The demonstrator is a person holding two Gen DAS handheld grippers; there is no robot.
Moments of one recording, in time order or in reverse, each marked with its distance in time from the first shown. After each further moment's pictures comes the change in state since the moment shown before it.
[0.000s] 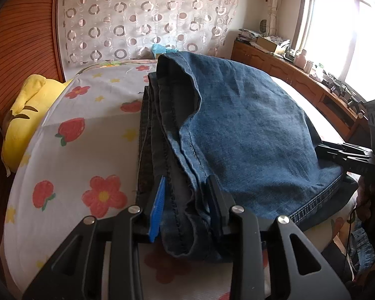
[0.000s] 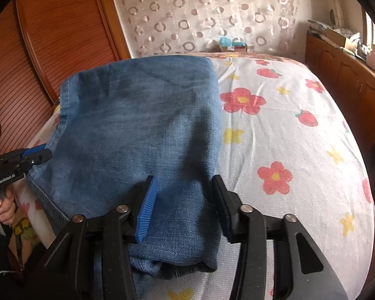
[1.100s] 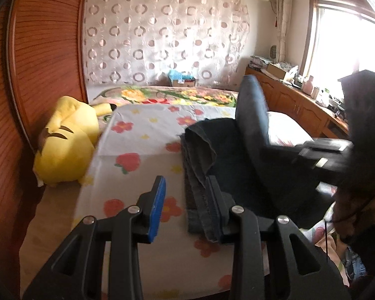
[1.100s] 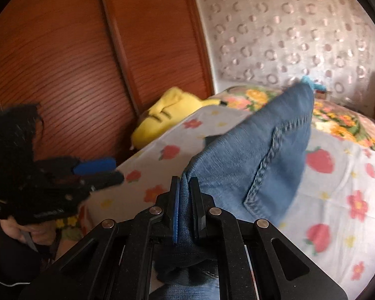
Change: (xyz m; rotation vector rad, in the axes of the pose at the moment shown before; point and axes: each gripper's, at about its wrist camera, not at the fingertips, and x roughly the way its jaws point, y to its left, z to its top) left arm -0.104 0.039 0.017 -0.040 -0.148 0.071; right arm 0.002 0.192 0.075 -0.282 -0.085 0.356
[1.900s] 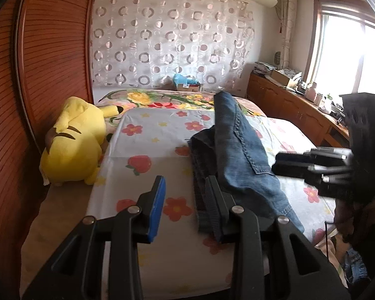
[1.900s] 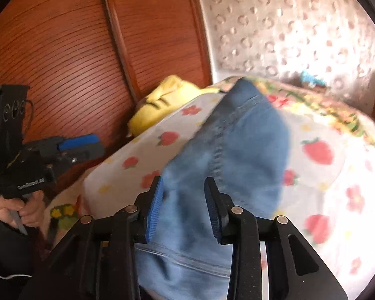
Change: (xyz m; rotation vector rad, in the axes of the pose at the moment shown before) left arm -0.008 0.009 0.000 -0.017 -0.016 0.005; right arm -0.002 -0.009 -0.007 -0.017 0.035 -0.065
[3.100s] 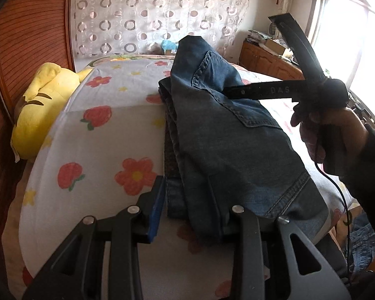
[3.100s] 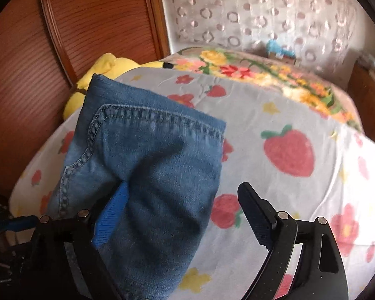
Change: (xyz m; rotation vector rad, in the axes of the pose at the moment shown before) left arm 0.079 -0.034 -0.045 0.008 0.188 -0.049; right arm 0.105 -0.121 0.020 0.112 0.181 -0.144
